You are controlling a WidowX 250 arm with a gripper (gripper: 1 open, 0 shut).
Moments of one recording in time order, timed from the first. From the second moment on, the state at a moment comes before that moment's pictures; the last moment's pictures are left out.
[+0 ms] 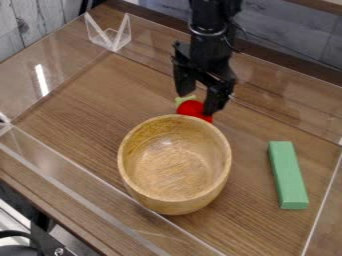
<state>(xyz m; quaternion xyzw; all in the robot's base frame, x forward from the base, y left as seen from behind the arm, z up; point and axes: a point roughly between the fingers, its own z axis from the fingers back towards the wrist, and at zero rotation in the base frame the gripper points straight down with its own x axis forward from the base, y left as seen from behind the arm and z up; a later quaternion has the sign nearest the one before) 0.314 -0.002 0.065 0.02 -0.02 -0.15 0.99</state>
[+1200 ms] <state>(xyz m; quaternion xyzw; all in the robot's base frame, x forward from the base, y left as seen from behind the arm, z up) 0.319 0.019 0.074 0.03 -0.01 -0.09 1.00</state>
